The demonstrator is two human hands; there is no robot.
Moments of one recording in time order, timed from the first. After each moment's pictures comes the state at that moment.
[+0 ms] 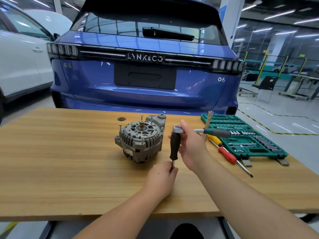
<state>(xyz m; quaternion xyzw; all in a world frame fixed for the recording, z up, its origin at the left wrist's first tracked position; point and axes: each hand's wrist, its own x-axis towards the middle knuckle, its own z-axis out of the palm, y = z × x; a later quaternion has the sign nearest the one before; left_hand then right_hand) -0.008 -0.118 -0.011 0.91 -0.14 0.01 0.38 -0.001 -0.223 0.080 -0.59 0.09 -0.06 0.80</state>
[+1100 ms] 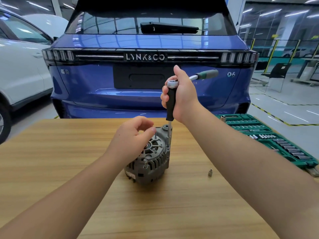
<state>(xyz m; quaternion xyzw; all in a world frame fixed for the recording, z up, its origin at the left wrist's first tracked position) 0.068 -0.035 0.119 0.85 -0.19 0.15 0.47 0.121 -0.197 0.200 -0.49 -0.05 -0.04 0.87</state>
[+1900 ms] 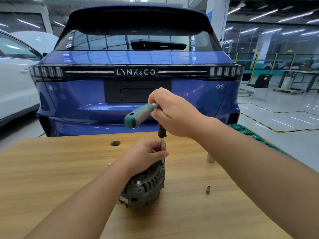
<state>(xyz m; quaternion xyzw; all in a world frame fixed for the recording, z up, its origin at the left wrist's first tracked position) 0.123 -0.067 0.108 0.90 -0.22 -0.04 0.38 0.092 -0.220 0.212 -0.91 -0.27 -0.26 0.20</state>
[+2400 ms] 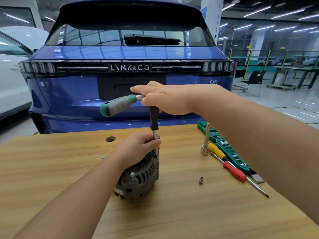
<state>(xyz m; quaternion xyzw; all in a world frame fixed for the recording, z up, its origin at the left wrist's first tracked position) 0.123 -0.066 0.106 0.89 -0.22 -0.05 0.40 0.087 -0.226 0.257 -0.96 -0.25 0.00 0.11</state>
